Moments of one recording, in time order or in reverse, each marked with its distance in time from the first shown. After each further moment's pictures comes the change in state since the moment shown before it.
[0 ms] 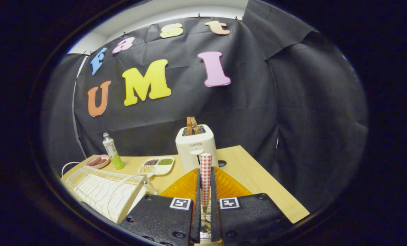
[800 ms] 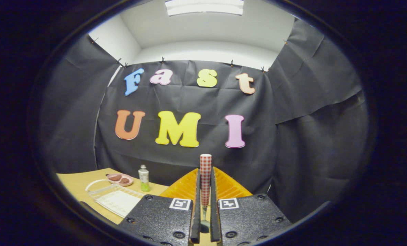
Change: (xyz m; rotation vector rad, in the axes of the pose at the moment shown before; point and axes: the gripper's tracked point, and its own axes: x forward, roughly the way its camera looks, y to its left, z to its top) arm -0.240 0.135 0.104 -0.156 -0.324 0.068
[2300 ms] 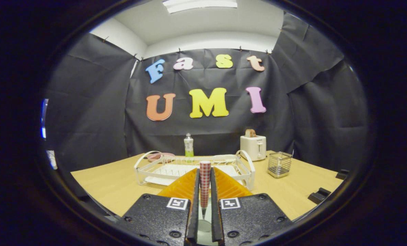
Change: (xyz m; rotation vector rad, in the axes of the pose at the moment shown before) arm -0.132 0.162 -0.189 0.112 0.120 0.079
